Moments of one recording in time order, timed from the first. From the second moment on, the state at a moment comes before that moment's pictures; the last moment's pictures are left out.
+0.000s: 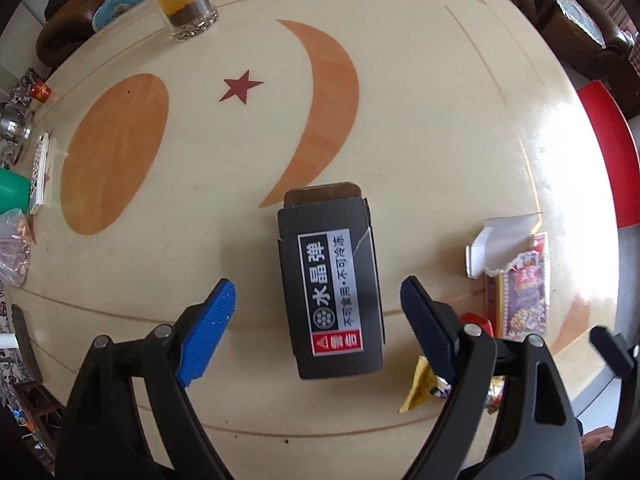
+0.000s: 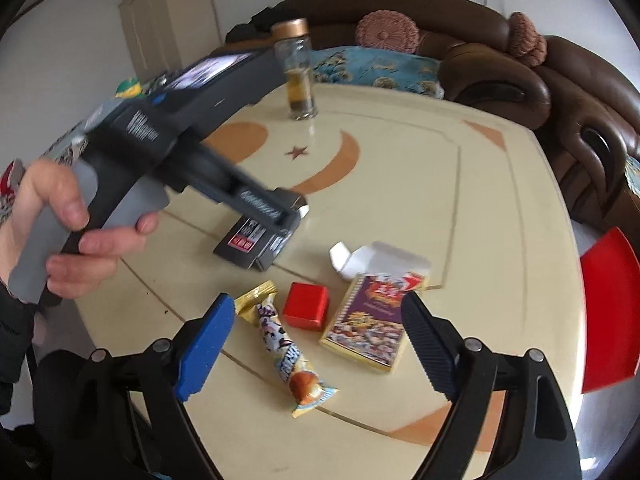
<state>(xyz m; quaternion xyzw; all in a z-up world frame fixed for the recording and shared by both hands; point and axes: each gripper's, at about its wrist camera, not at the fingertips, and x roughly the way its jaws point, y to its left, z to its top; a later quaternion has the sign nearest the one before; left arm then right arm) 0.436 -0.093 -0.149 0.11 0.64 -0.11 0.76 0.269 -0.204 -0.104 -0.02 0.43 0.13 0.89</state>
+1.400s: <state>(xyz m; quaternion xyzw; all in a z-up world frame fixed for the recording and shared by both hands) 0.452 -0.098 -0.189 0.12 0.64 -0.12 0.75 0.321 -0.208 -0.167 0.11 0.47 0.17 0.86</state>
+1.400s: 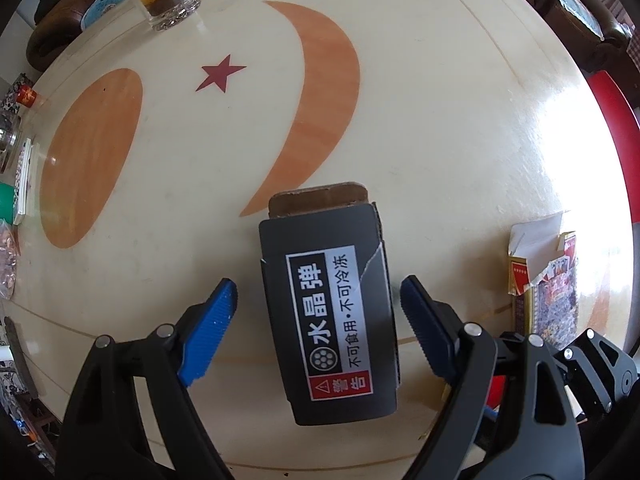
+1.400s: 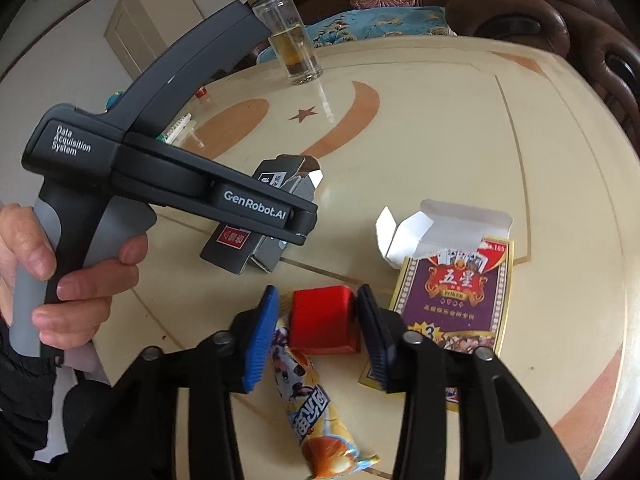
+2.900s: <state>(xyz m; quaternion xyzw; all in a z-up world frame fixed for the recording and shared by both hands) 0.359 -0.087 -0.084 0.13 0.55 -0.16 0.81 0.254 -0.203 -0.074 0.04 0.38 0.13 0.92</state>
